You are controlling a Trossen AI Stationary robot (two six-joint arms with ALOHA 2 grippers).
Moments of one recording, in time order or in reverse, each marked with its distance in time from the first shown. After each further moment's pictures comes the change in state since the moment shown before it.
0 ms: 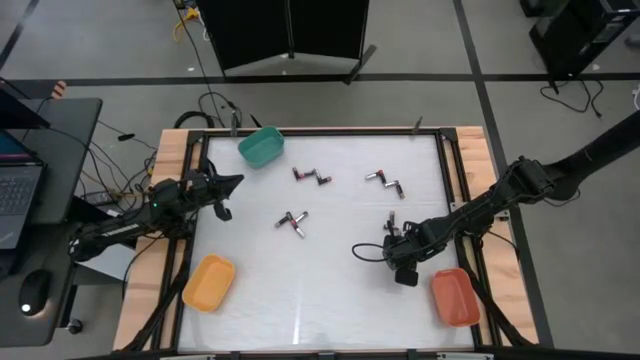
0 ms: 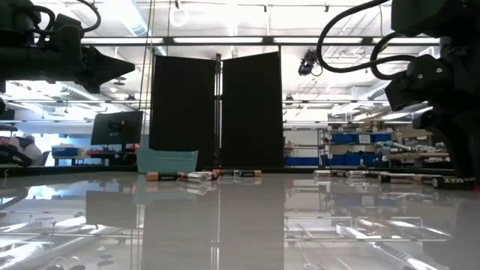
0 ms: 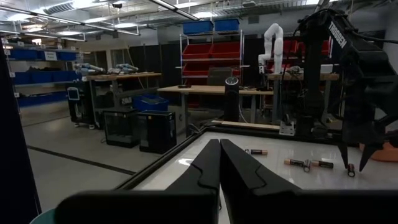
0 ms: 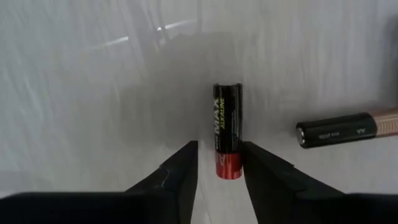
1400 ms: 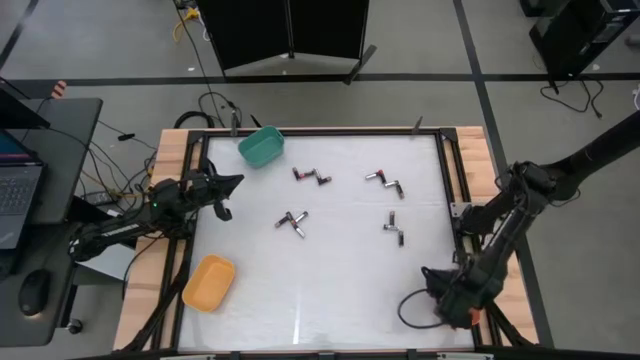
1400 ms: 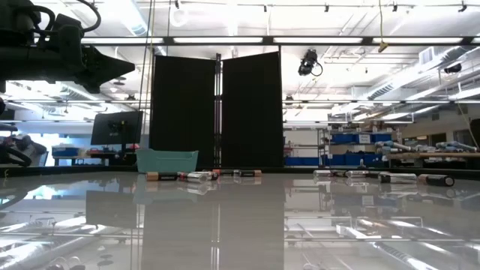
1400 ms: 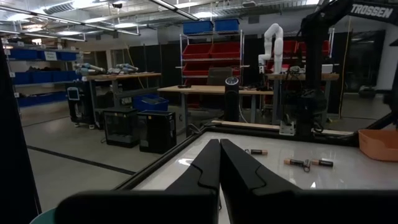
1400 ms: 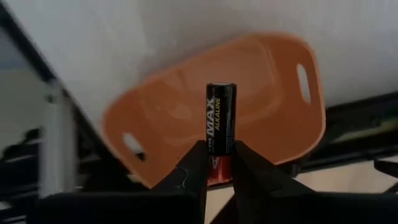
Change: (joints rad) left arm 0.000 0.000 0.000 0.000 0.000 0.000; right arm 0.527 0.000 0.371 -0.546 -0.246 0.541
